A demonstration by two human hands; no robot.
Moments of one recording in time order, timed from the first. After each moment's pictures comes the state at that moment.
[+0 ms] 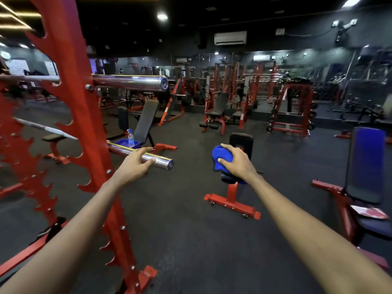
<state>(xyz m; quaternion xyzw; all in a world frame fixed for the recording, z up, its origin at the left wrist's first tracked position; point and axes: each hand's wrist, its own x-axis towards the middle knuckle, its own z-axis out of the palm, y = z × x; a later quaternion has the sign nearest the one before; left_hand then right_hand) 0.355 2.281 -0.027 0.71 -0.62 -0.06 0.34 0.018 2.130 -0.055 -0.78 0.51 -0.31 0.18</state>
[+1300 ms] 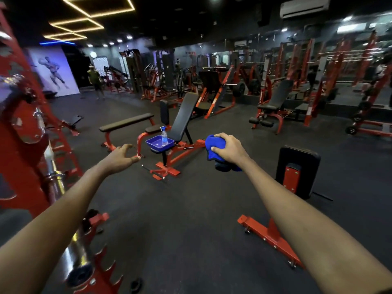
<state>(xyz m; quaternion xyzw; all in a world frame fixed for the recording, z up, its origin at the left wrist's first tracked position) 0.464 1.898 -0.026 0.87 -0.43 -0.07 0.23 0.156 1.647 -0.052 -0.85 0.36 -0.29 0.26</state>
